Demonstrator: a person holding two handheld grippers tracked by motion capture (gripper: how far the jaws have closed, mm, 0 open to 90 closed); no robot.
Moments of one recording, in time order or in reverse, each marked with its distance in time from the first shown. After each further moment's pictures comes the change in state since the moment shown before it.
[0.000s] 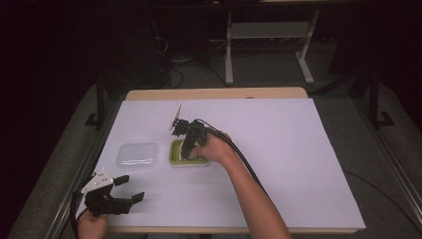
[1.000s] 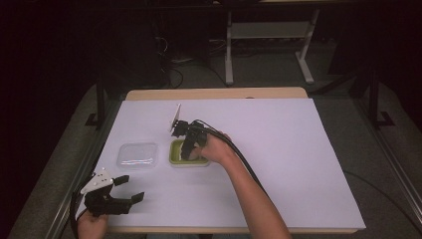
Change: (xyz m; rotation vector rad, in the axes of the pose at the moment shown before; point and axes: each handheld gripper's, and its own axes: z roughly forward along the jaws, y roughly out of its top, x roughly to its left) left arm -0.001 0.000 -0.001 -0.003 0.000 0.007; right arm 0.001 0.000 0.002 0.015 0.010 -0.007
